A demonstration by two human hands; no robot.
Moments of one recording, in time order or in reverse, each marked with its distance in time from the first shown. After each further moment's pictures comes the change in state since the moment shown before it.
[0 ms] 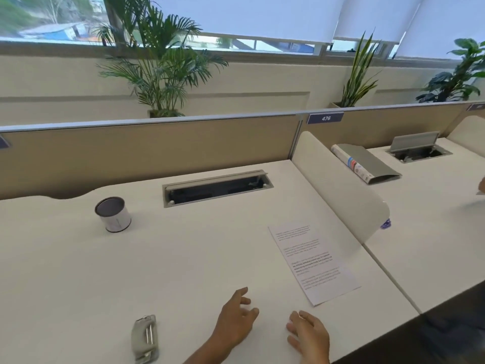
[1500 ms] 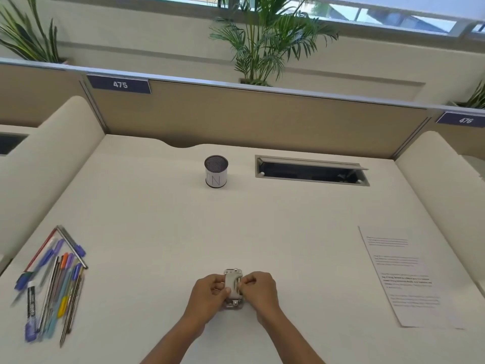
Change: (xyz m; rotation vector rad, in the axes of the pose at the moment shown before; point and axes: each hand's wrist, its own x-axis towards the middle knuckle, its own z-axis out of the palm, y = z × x) left_hand -0.085 -0.145 -0.190 -0.385 0.419 -0.193; right_hand -0.162 0.066 0.240 -0.888 -0.550 -0.375
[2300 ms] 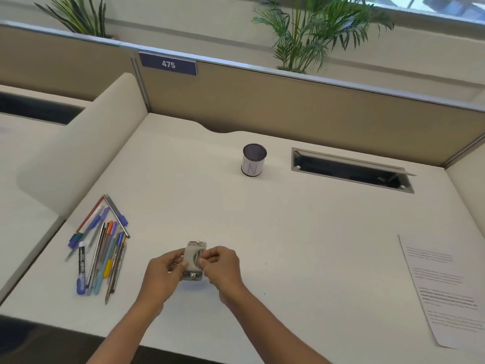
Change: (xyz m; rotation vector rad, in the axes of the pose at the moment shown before) left_hand -0.017 -0.030 -0.158 -0.009 0.348 0.107; right_hand -0.047 -0.081 0.123 0.164 -0.331 -0.141
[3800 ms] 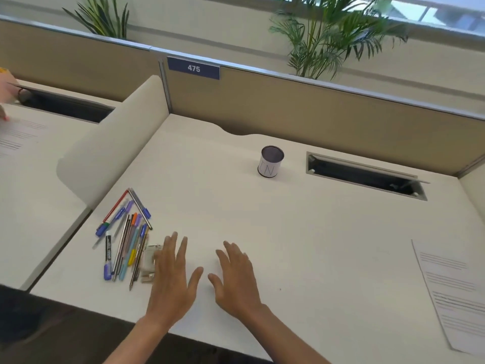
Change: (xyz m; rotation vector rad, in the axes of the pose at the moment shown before) left_hand -0.026 -0.053 -0.023 0.736 0.168 0.517; right_hand -0.008 0.069 0.019 -0.911 0.040 -0.600
